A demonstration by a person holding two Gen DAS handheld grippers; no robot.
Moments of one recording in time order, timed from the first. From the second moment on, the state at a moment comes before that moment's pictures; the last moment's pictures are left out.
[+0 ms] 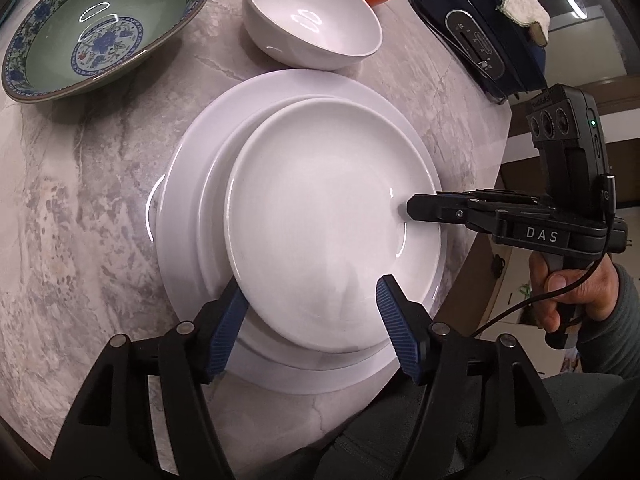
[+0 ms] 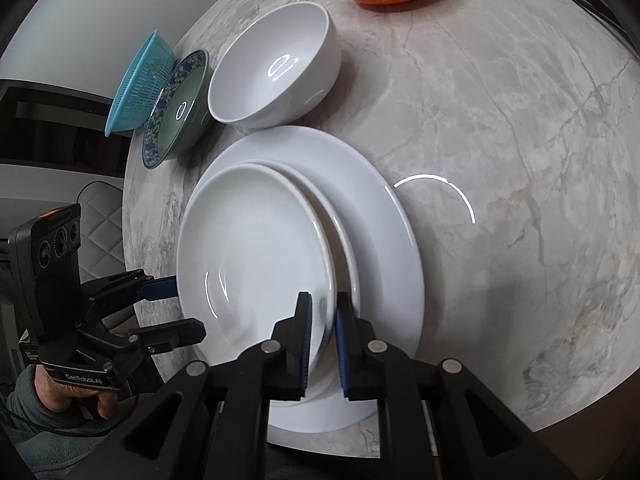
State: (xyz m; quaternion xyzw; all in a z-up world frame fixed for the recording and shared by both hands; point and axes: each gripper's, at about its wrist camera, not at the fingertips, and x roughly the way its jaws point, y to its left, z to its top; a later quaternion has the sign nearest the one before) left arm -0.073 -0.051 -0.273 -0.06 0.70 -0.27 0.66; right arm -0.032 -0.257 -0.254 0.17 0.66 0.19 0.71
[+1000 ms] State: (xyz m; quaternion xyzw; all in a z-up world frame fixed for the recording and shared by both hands) left arm -0.055 0.043 -0.220 -0.21 0.63 -0.27 0.69; right arm -0.026 -0.257 -0.197 0.13 0.63 0.18 0.75
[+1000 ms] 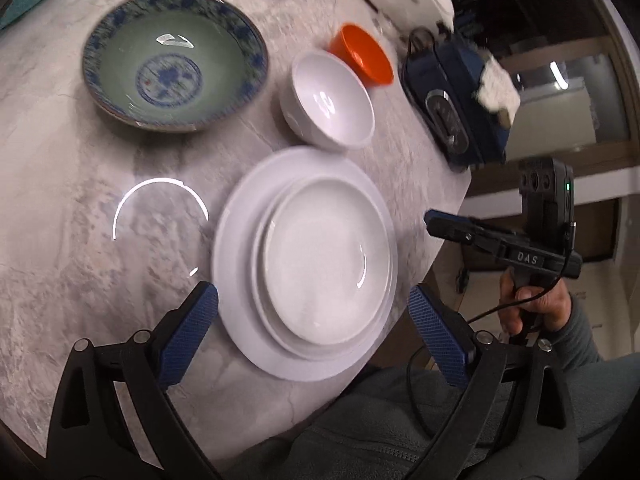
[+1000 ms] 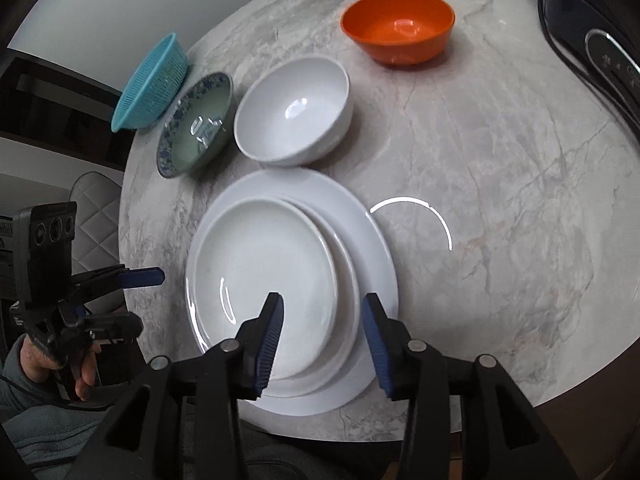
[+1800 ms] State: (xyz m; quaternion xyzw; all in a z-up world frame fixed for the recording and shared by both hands) left arm 0.061 0.135 -0.277 -0.27 0.63 -0.08 0.72; right arm 0.185 -0.116 -0.209 0.08 0.65 0.28 0.71
